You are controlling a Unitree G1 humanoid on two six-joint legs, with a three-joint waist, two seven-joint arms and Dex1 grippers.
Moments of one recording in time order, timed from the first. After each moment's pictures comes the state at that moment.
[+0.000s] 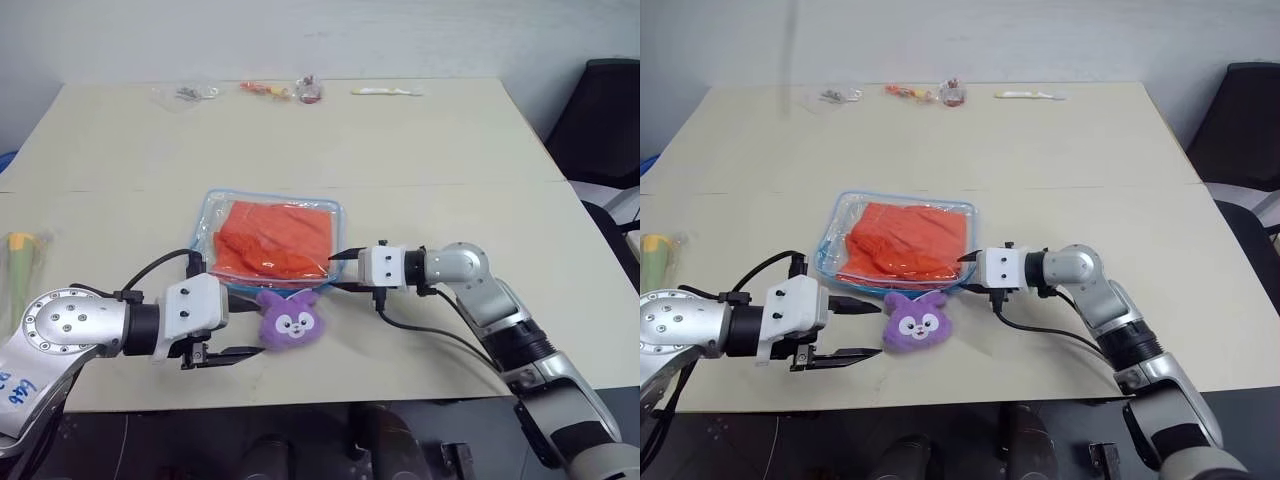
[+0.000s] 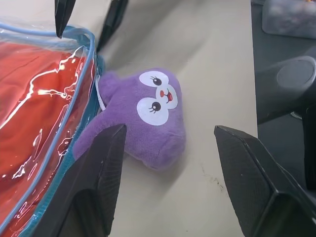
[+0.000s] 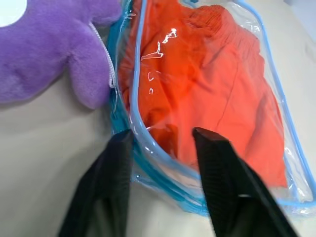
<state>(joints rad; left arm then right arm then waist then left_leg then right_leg) -0.03 1.07 0.17 -0.71 -0.53 0.58 -0.93 -0.67 -0.49 0.34 0.27 -0.02 -0.26 1.04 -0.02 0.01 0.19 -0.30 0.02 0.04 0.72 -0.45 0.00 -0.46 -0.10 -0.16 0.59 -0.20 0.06</state>
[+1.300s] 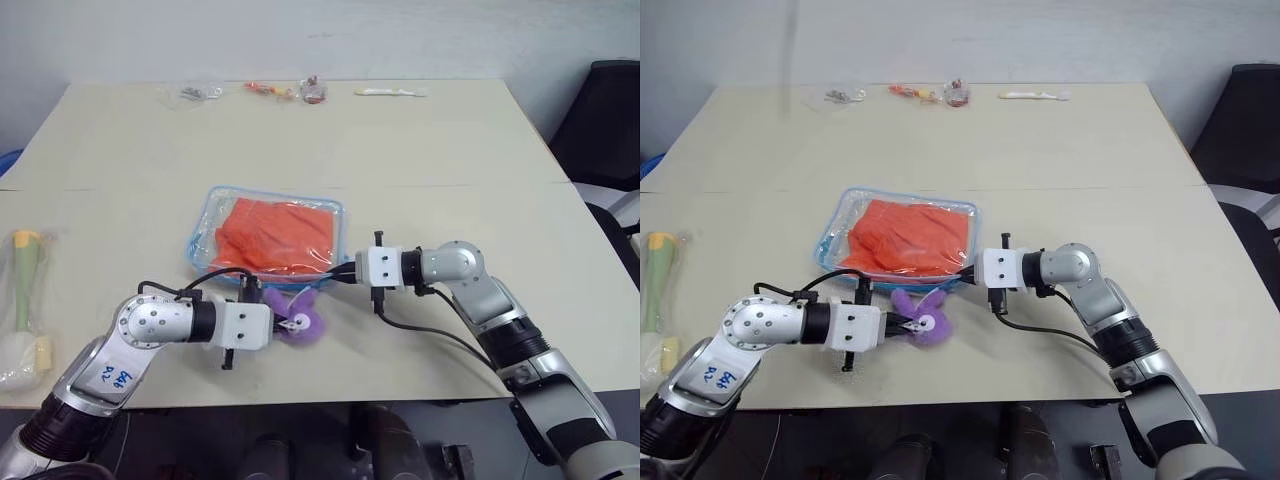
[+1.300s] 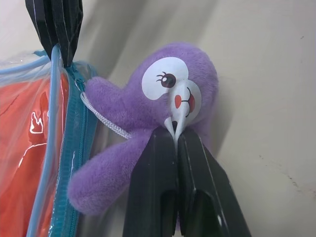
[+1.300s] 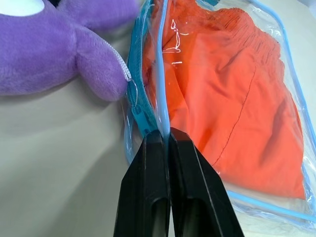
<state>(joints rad) -0.18 0.85 -0.17 -0.39 -0.03 0.07 -0.95 -0.68 -0.48 0.35 0.28 -0.02 -0.24 1.09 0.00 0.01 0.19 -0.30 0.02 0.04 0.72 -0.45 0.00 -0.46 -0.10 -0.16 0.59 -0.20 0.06</state>
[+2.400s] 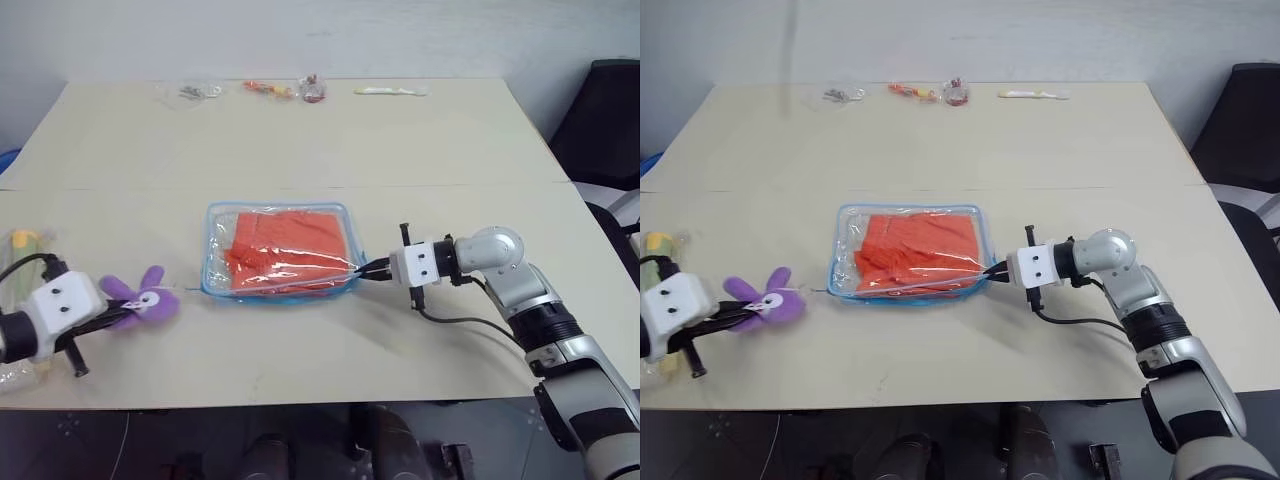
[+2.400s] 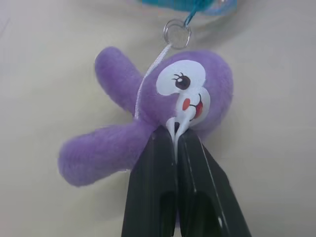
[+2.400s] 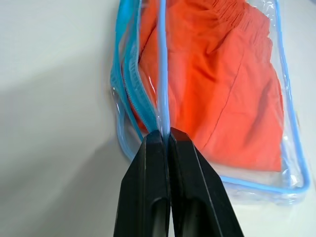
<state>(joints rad) 0.22 0.97 0.52 -0.23 -0.18 0.21 -1.01 -0.74 -0.60 0.31 0.43 0.06 -0.44 1.25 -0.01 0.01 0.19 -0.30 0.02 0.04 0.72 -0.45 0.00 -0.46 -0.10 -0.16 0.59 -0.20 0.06</state>
